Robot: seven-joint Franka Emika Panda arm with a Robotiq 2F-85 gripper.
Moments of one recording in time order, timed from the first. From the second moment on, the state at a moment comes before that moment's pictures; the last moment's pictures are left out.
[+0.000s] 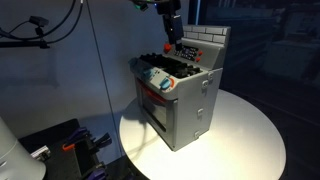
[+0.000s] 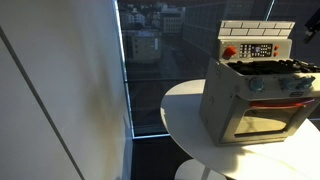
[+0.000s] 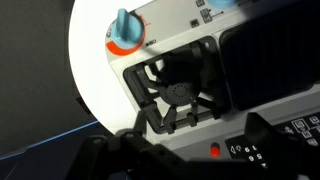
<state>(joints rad) -0.14 -0.17 -0.01 -2.17 -0.05 2.24 0.42</state>
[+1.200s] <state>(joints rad) -0.13 -0.09 -0.05 -2.10 -0.06 2.26 0.42</state>
